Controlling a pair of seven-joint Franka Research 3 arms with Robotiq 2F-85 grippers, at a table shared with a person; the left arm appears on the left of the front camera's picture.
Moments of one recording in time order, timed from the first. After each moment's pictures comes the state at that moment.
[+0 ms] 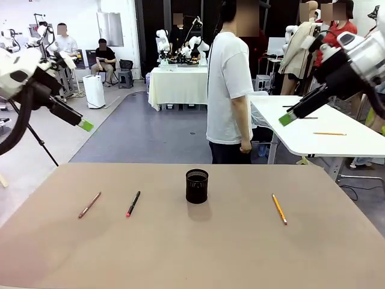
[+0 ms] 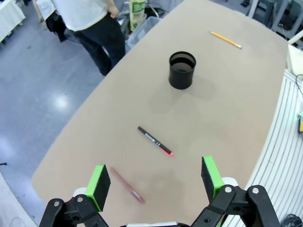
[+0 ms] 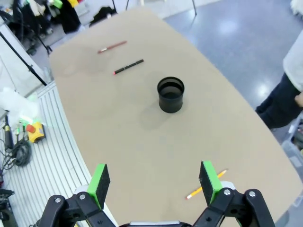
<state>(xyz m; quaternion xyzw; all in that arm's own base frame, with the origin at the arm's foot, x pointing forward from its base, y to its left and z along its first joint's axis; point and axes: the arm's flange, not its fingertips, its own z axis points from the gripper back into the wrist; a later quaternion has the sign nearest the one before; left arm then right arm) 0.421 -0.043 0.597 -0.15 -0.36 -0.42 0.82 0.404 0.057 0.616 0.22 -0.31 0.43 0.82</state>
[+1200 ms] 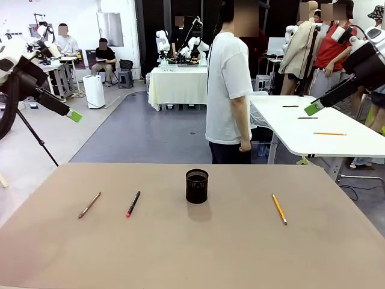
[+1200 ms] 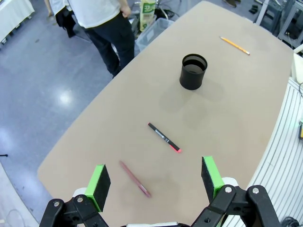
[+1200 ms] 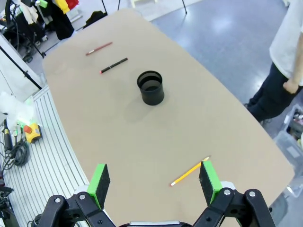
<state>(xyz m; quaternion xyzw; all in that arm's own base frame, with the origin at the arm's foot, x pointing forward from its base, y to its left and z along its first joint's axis) 0.426 -0.019 0.612 -0.15 -0.36 -0.40 0.83 0.426 -0.004 0.626 0.22 -0.31 0.40 0.83</state>
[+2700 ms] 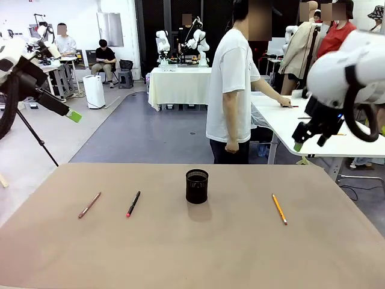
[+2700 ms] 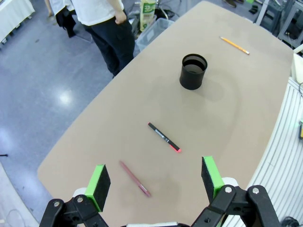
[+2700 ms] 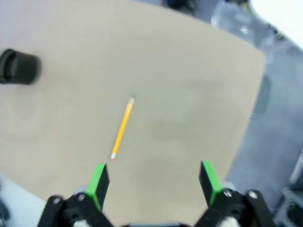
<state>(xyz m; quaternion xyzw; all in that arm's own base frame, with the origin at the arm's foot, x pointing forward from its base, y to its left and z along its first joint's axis) 0.425 -0.018 0.613 -0.15 -0.36 -0.40 0.83 0.552 0.010 0.497 0.01 -0.11 0.14 0.98</state>
